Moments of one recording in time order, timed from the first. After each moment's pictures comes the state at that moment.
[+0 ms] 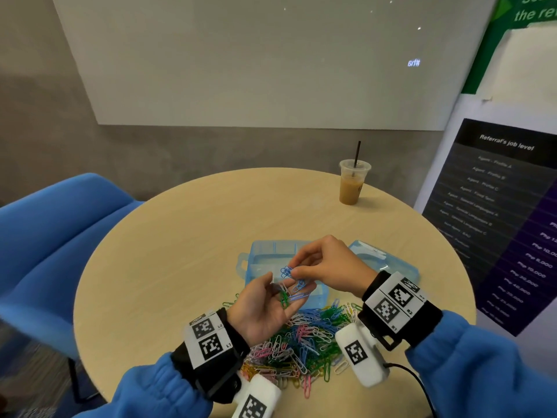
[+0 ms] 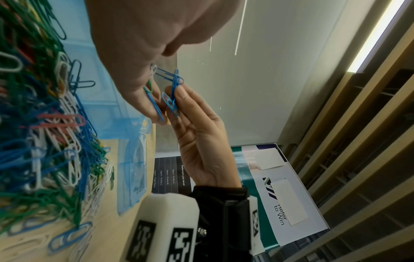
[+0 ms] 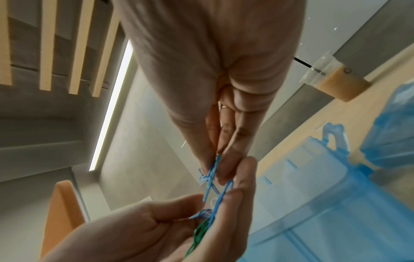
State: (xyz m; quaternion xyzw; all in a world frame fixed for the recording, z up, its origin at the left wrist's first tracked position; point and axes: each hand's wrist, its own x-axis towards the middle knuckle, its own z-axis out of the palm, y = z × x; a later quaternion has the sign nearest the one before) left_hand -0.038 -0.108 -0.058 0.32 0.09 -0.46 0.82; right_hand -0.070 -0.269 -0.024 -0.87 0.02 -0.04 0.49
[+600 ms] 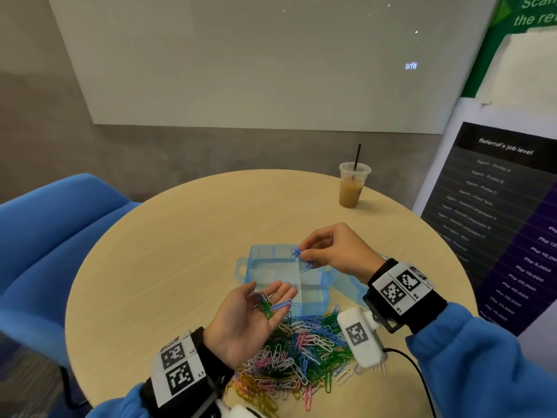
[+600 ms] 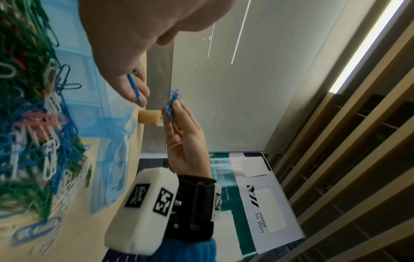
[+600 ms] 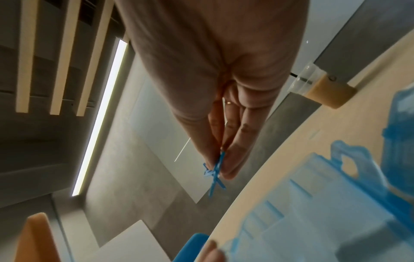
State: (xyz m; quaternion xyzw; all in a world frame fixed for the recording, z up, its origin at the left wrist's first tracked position) left_hand -0.042 -0.083 -0.050 0.31 0.11 -0.42 0.85; right_hand -0.052 -0.287 -0.008 -0.84 0.09 -0.06 0.54
